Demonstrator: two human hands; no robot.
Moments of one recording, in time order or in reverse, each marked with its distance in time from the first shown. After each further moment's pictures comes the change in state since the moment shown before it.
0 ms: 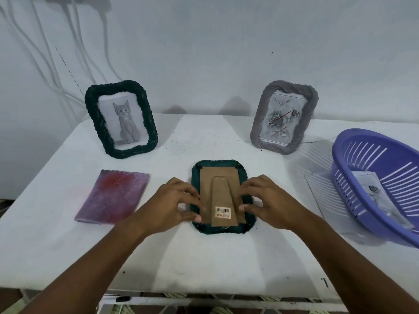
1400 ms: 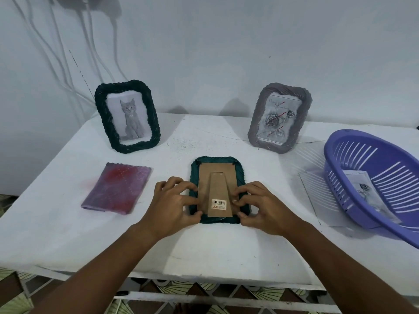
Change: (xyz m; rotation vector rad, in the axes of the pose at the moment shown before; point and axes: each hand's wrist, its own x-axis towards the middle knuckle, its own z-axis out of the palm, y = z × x) left_hand -0.020 0.021 0.032 0.294 0.320 -0.011; right_hand -0.023 0.007 0.027 0.122 0.138 -0.171
